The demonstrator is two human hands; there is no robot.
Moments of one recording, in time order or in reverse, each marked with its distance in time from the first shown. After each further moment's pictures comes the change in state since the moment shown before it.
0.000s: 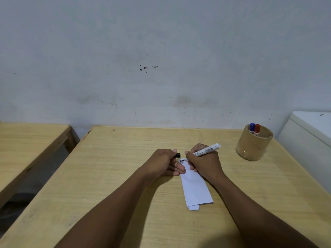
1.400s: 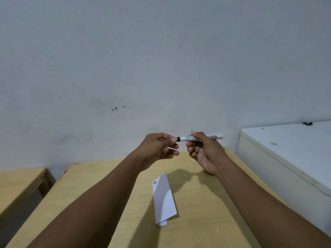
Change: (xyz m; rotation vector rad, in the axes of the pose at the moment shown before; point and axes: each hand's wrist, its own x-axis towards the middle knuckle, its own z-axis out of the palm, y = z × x) left_hand -0.019 0.128 0.067 0.019 -0.144 0.310; right_hand -0.021 -0.117 -0.121 0.740 -0.112 0.074
